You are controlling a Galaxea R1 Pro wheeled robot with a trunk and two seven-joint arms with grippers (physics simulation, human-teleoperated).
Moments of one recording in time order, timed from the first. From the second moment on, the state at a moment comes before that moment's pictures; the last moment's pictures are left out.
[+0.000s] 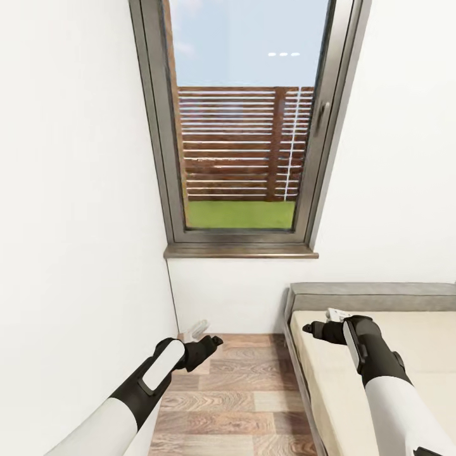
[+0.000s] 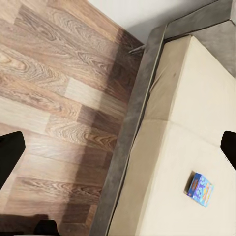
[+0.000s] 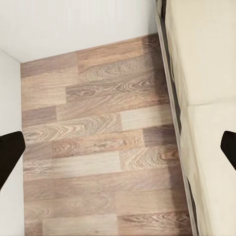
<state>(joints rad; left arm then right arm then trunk) -0.62 -0.06 -0.44 -0.78 1.21 0.47 0.41 -0.70 -0.05 -0.36 -0.84 0.21 0.82 0.31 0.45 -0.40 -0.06</state>
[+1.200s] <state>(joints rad) -0.62 -0.05 -0.44 -0.78 1.21 0.47 0.41 -0.70 -0.05 -0.36 -0.84 0.21 0.83 0.31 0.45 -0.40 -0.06</state>
